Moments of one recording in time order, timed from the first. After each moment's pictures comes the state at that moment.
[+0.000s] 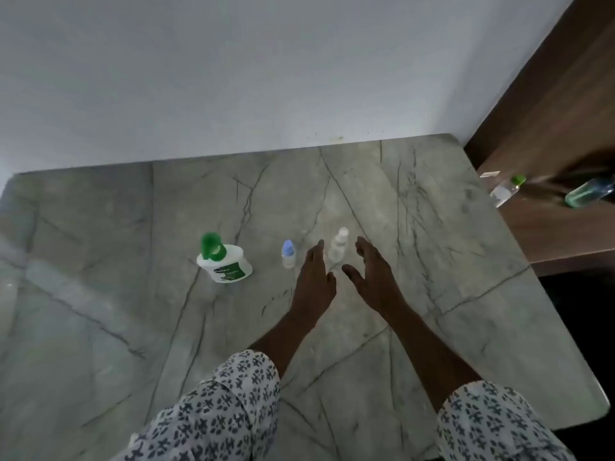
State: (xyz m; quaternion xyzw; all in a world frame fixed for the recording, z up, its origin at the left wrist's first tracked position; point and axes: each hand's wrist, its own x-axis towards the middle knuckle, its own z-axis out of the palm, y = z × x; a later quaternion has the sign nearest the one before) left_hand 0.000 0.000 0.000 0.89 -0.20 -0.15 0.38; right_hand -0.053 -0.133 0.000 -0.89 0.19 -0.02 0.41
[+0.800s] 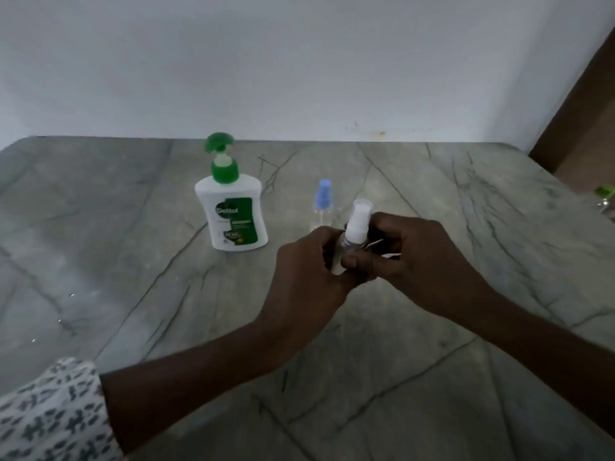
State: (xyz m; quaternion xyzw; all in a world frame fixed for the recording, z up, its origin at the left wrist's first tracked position) left_hand -0.029 0.082 -0.031 0.82 -0.25 0.01 0.52; right_hand -0.070 -0.071 -0.006 -0.89 -0.05 -0.13 0.43
